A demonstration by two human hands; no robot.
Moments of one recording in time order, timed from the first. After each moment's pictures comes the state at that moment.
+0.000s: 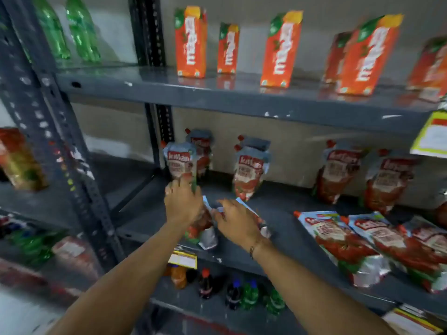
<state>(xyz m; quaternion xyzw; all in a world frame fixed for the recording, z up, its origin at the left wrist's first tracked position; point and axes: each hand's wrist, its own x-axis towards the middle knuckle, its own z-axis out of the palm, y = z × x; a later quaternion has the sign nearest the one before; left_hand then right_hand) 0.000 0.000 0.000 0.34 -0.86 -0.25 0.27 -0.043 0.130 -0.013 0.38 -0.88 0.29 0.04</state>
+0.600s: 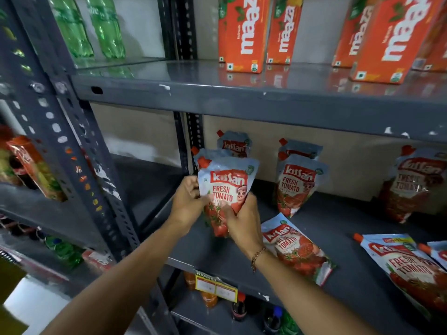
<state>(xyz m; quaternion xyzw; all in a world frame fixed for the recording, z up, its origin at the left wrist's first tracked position) -0.011 -0.108 -0.007 0.23 -0.67 -0.64 0.29 -0.076 0.005 -0.049 0.23 -0.78 0.58 -0.01</state>
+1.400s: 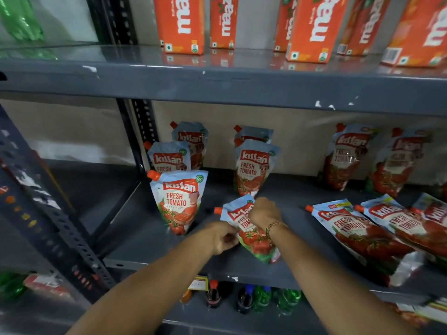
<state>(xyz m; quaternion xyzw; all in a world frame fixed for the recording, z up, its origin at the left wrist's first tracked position) -0.055 0.012 -0.047 0.38 -0.51 -0.76 -0.11 -0.133 0.101 -0.040 0.04 -0.96 0.25 -0.11</state>
